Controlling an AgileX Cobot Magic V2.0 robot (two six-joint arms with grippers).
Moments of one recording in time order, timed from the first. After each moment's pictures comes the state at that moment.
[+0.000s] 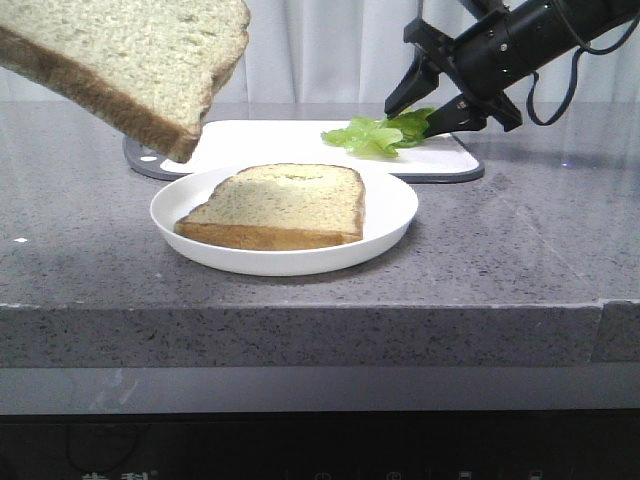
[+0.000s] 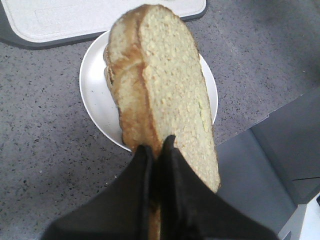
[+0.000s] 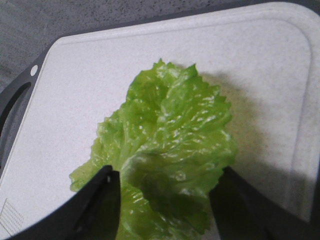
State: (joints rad) left arm -0.33 1.10 -1.11 -0.51 0.99 0.22; right arm 0.07 2.17 -1.80 1.04 0.72 -0.55
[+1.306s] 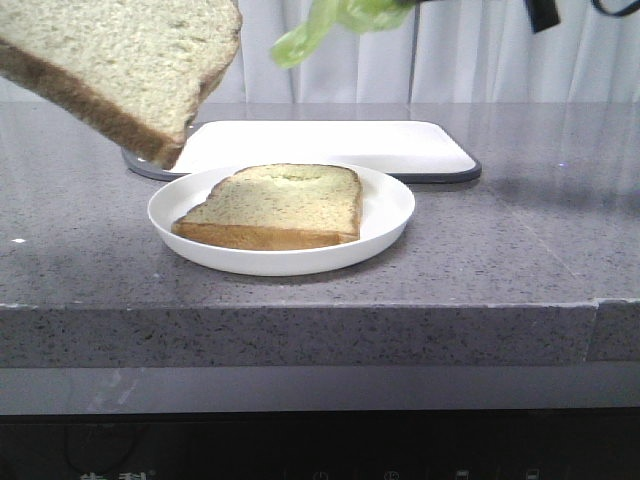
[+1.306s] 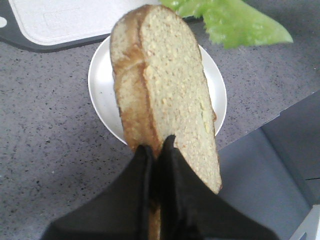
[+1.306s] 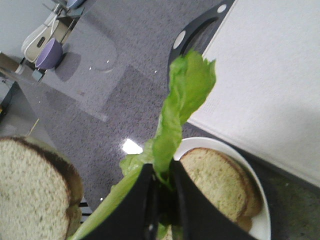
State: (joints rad) left arm -0.33 1.09 -1.11 -0.46 0.98 0.22; right arm 0.09 1.62 -1.24 1.33 0.94 -0.89
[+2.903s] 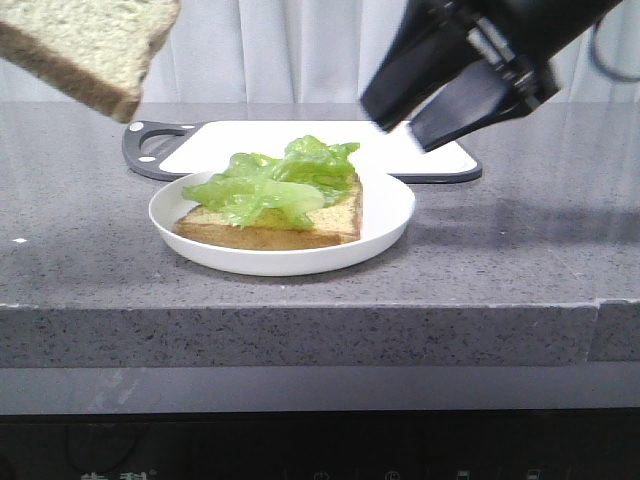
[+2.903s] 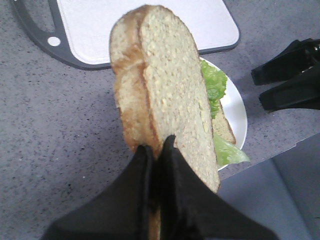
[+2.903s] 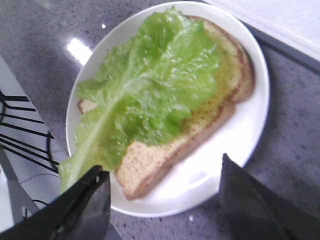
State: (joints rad) left arm -0.24 1.05 -1.11 -0.49 0.96 0.20; right arm 0.22 1.55 -1.17 0.85 0.93 -0.74
